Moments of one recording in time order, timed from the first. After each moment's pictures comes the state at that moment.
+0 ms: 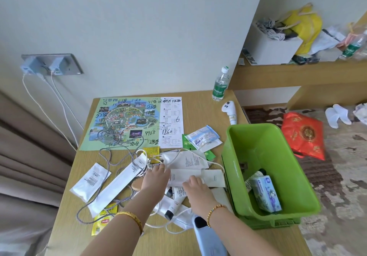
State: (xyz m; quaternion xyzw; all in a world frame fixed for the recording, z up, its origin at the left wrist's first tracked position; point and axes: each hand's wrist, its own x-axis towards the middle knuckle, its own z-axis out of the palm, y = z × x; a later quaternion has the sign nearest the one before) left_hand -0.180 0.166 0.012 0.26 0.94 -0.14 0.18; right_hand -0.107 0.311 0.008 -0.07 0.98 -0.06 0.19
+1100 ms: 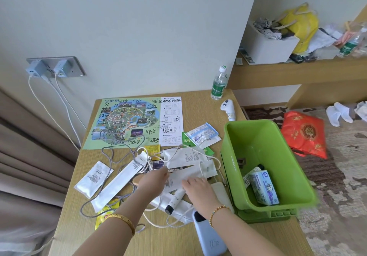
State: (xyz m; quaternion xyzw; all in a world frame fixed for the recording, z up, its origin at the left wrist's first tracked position) left_hand -0.169 0.154 0.028 0.13 0.95 0.14 0.23; right_hand -0.093 0.312 0.011 -0.12 0.98 -0.07 0.11
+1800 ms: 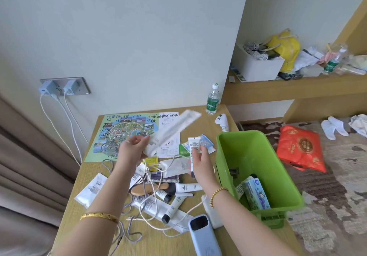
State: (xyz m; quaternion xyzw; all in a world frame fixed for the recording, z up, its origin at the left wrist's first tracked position) left_hand -0.203 0.141 0.152 -0.12 0.70 0.69 0.11; right_hand -0.131 0.323 0.108 0.22 0.75 -0.62 -0.03
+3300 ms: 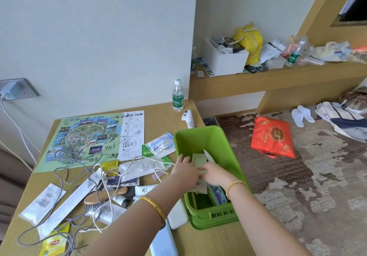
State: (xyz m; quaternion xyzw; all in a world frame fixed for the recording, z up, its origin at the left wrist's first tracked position) left_hand -0.125 0.387 0.103 0.42 0.86 -0.18 0.22; right_hand -0.089 0.500 0.084 0.17 0.91 -0.25 0.29
